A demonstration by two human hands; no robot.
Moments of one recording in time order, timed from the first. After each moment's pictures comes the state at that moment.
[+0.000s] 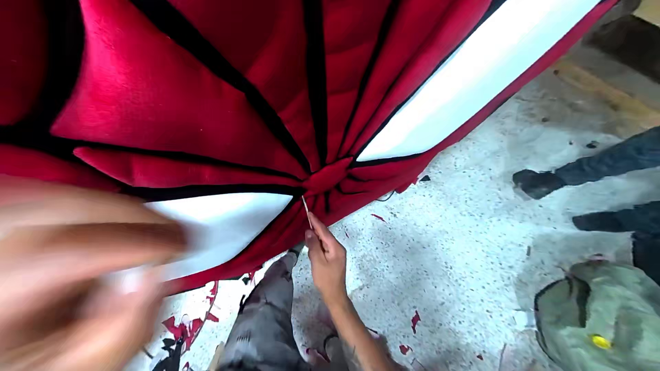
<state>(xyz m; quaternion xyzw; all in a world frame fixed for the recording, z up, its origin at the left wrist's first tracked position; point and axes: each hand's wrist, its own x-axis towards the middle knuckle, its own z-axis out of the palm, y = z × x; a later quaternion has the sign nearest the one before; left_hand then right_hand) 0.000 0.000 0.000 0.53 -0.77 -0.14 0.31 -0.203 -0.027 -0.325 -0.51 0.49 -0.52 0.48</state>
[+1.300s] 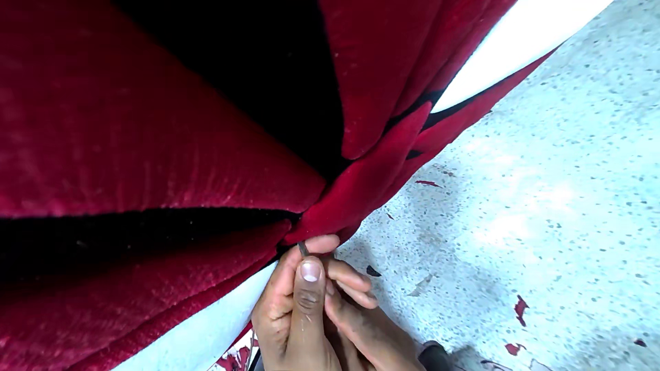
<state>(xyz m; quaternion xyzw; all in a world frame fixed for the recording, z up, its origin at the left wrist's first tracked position) -0.105 -0.100 -0.332 0.51 -0.40 -0.49 0.59 -0.157 -0.068 -0.385 -0.41 0.43 -0.70 0.40</state>
